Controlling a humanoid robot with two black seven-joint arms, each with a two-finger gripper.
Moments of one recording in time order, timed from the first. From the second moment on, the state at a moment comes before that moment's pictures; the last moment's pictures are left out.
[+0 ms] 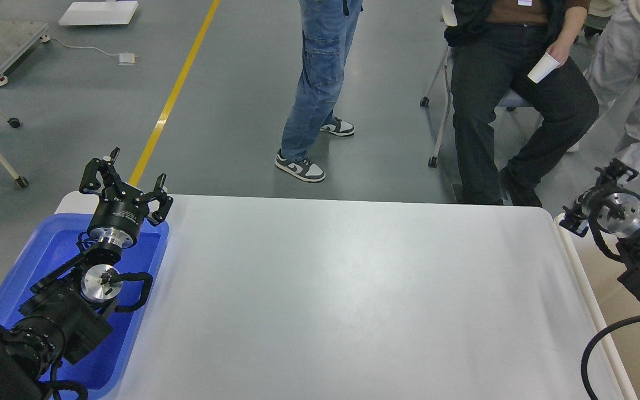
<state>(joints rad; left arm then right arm) -0.72 0.21 -0.75 -0.21 -0.11 -0.59 -0.54 0.94 -0.34 0.74 0.24 0.03 -0.14 -0.10</state>
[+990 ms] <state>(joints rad) -0.72 0.21 -0.75 -0.21 -0.11 -0.59 -0.54 0.85 -0.09 0.90 0.37 0.32 0.34 -0.10</state>
